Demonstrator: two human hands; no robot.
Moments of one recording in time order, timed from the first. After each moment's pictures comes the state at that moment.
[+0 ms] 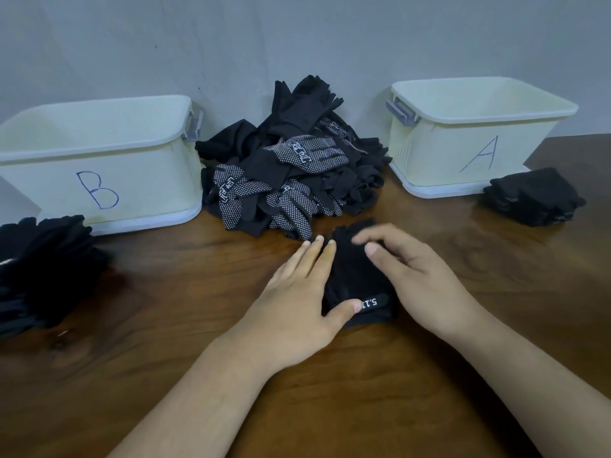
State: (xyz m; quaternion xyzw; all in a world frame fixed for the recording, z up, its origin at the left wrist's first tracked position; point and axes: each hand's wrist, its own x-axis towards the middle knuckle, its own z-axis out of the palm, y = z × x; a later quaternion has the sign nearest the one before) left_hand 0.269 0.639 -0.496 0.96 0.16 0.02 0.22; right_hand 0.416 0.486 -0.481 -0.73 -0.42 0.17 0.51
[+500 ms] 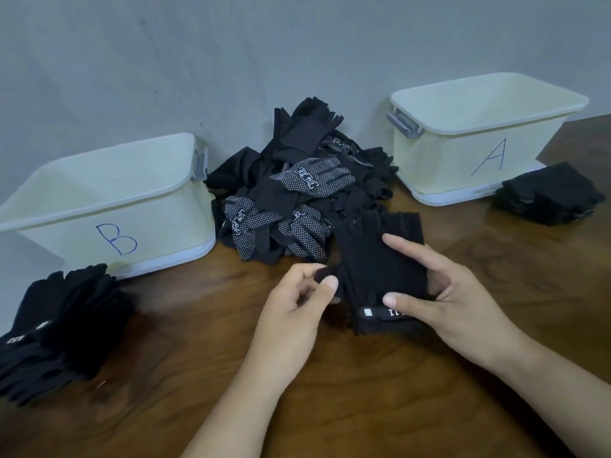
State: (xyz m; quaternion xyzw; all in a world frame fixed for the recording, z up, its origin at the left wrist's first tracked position) left_hand 0.266 0.661 -0.488 0.74 0.24 0.21 0.59; right_hand 0.419 0.478 -0.484 -0.62 -0.39 0.25 0.63
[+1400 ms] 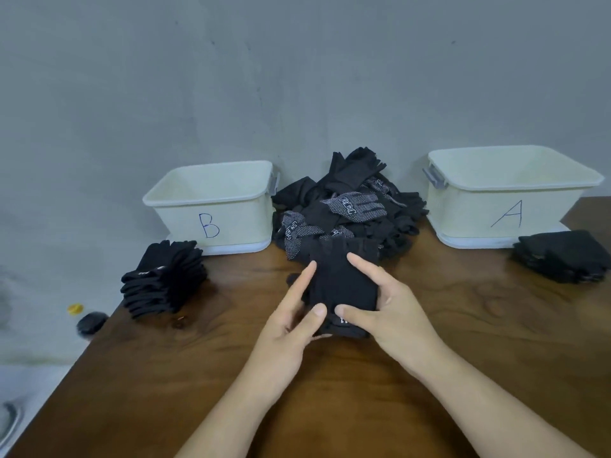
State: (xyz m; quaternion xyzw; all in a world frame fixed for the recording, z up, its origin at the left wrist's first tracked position) left_hand 0.182 0.608 -0.457 0.65 0.22 0.26 0.68; right_hand 0.355 0.511 -0.455 -0.59 -0.40 0.32 0.63
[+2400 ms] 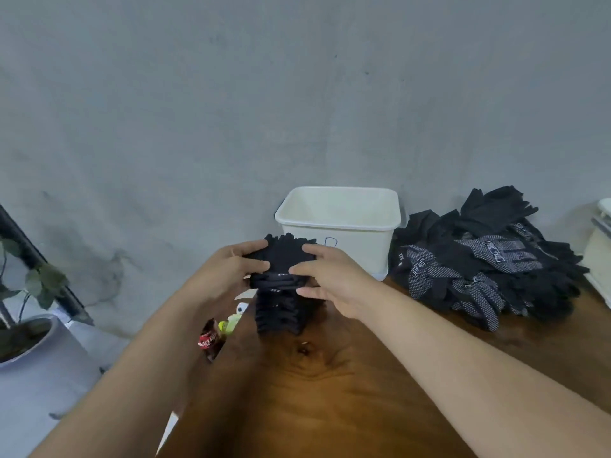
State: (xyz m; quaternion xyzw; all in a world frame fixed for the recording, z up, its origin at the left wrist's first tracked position) left_hand -0.008 0.863 -0.362 0.60 0.43 0.29 0.61; right_hand 0.185 0.777 -0.370 -0.56 -0.34 0.53 0.53
